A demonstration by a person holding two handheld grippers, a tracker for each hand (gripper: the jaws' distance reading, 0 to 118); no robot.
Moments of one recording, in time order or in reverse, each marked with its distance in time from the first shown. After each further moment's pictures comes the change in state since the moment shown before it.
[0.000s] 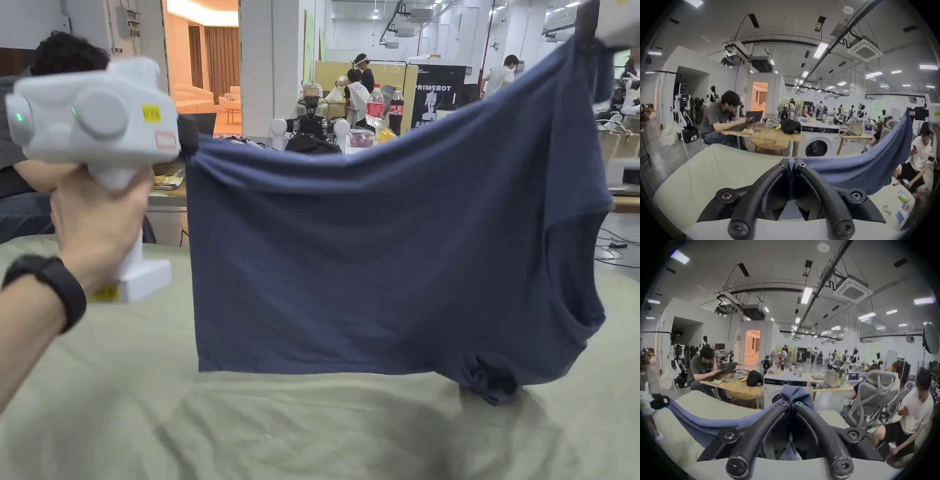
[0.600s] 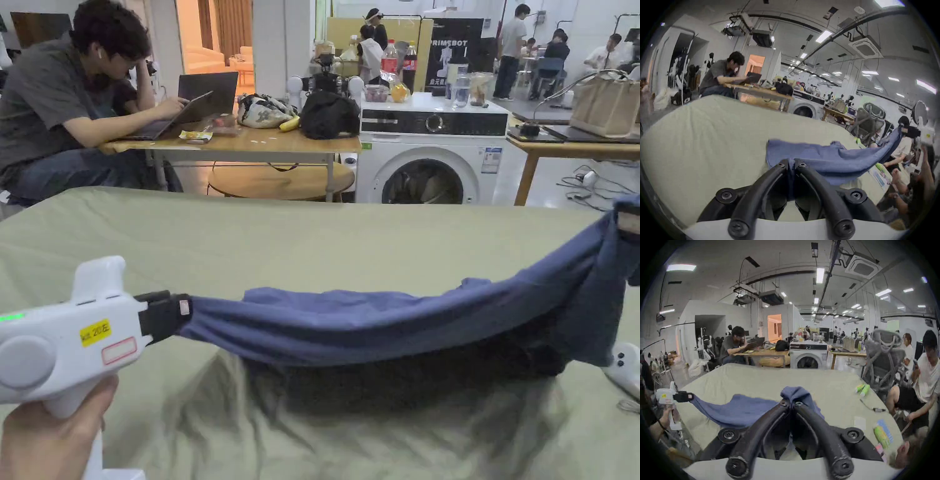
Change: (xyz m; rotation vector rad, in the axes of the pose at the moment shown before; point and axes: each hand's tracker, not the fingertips) left arm -0.046 -0.247 0.256 -0.188 -0.156 0.215; right arm 0.043 -0.239 0.275 -0.176 0.241 -0.053
